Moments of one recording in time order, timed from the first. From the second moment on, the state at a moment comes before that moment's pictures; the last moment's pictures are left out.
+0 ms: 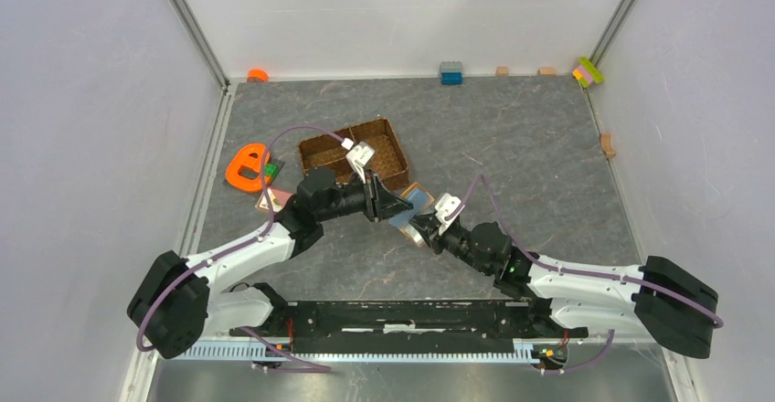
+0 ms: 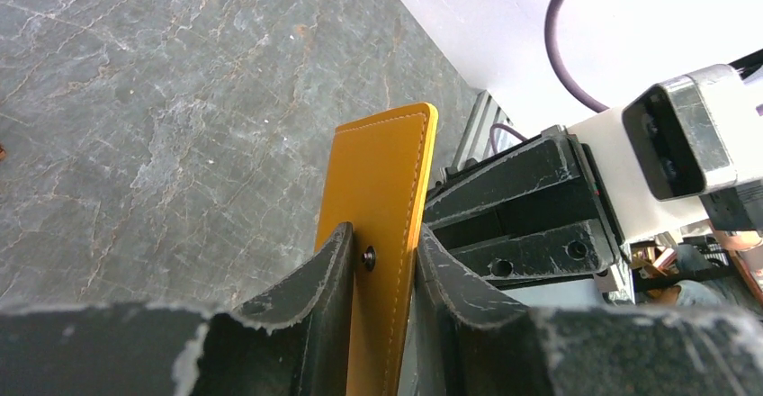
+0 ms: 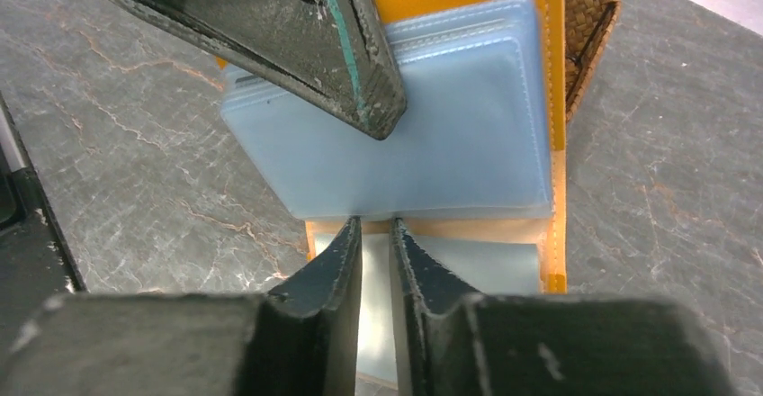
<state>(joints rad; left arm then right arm) -0.69 1.17 0.56 0.46 0.53 -0.64 1.07 1.05 0.29 0.66 0.19 -0.03</state>
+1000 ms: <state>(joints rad) -0.73 1.14 0.44 0.78 0.41 -0.75 0.94 0.94 0.20 0.87 -0.05 0.19</state>
